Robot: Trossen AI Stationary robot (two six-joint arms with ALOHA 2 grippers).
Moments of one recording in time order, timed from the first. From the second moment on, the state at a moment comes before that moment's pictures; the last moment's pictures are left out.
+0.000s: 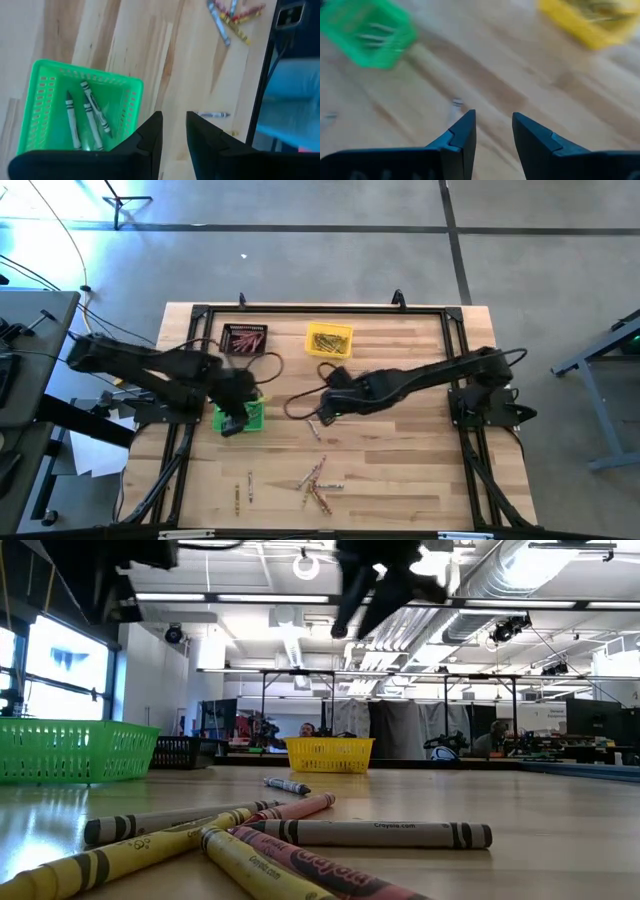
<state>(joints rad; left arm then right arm) -0.15 1.10 0.94 -0.98 0.23 -0.47 0.20 1.83 1.63 -0.93 0.40 1.01</state>
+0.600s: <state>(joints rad) -0.31 0.85 0.85 -1.12 0.01 -0.56 0.18 2.12 1.63 -0.68 0.15 1.23</state>
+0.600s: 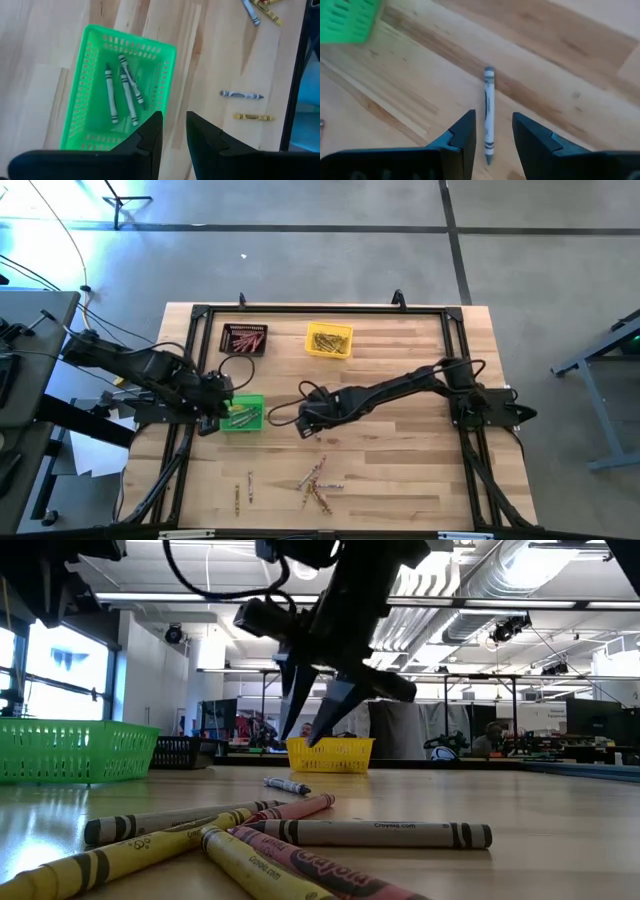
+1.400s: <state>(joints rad) -0.31 0.58 0.85 -1.16 -0.10 -0.62 0.27 2.25 1.63 -0.71 0.21 1.30</state>
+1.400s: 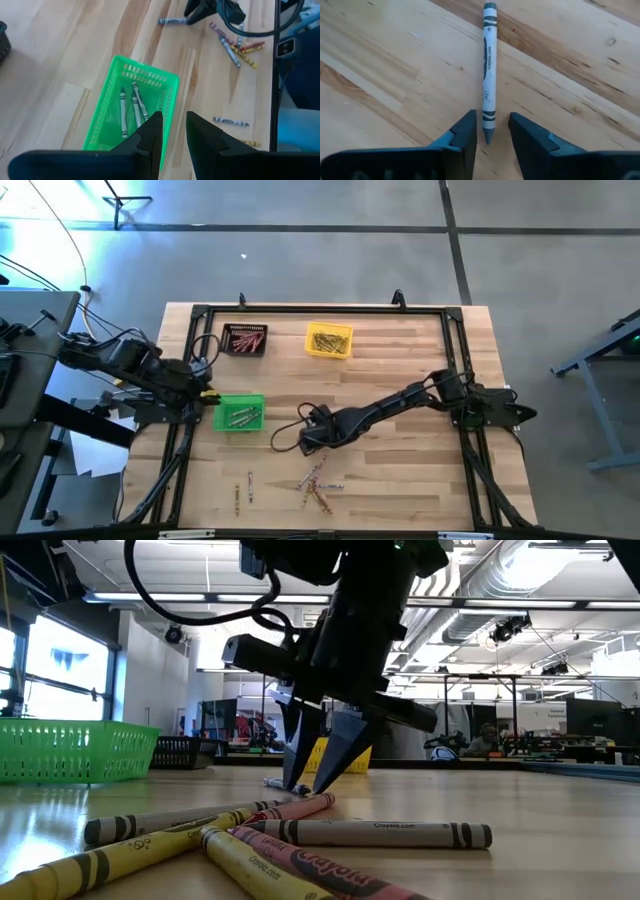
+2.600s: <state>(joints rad) -0.31 0.56 0.73 -0.68 -0.36 -0.26 0.22 2.20 2.31 -1.06 0.54 0.83</state>
